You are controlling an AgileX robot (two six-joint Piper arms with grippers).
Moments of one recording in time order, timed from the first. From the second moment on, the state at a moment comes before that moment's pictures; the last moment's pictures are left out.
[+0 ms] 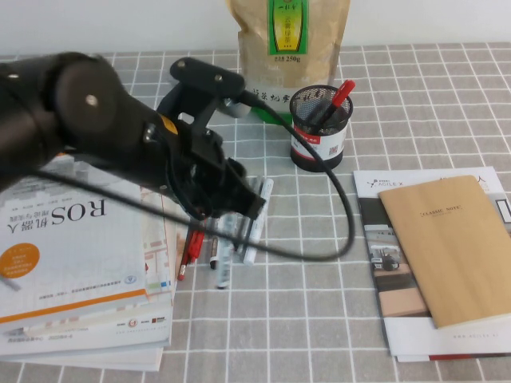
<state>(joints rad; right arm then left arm) -0.04 -0.01 0.03 0.72 0.39 -0.07 -0.58 1.52 -1.25 -0.34 0.82 0.40</state>
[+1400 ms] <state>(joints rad) -0.04 -0.01 0.03 0.72 0.39 -0.07 -0.47 1.85 -1.24 0.37 0.27 -0.49</state>
